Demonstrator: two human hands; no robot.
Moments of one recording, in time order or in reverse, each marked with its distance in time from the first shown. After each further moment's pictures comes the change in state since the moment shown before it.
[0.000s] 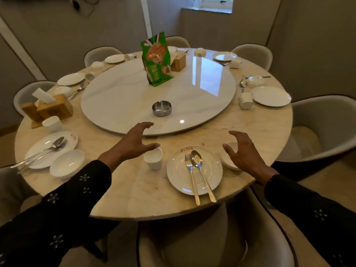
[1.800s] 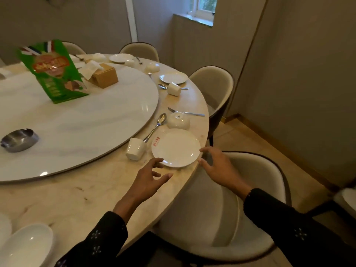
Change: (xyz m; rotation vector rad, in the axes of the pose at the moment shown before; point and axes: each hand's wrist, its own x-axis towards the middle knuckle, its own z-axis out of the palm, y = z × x) left_hand 0.342 0.400 0.355 -0.515 0.168 -0.321; right_hand 0.337 0.366 -0.265 0.060 -0.312 -0.117
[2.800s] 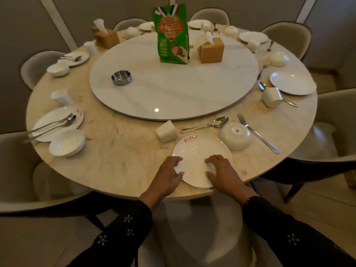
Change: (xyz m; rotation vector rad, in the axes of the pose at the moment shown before) left_hand 0.078 0.017 0.124 0.115 0.647 -0.493; right_hand 0.207 0.074 0.033 -0.192 -0.717 -0.640
